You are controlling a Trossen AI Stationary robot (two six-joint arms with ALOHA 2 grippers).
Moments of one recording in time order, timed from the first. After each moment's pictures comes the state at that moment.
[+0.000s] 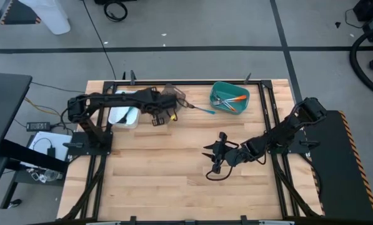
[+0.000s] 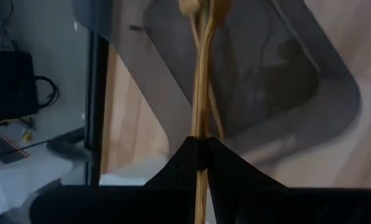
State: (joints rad) left arm 0.25 1.70 1.30 -1.01 -0.51 0.06; right arm 0.44 1.55 0.59 0.39 0.64 0.35
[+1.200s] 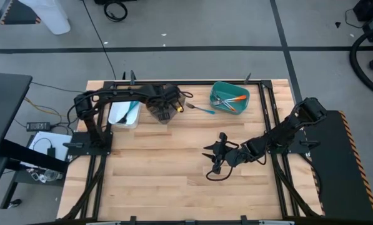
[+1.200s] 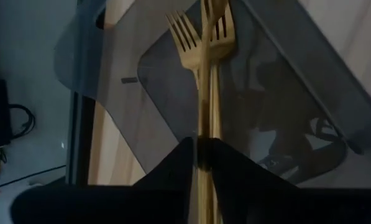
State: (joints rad) left arm 0.38 1.79 1.28 -0.75 -0.39 0.24; right arm 0.44 1.55 0.59 0.39 0.64 0.36
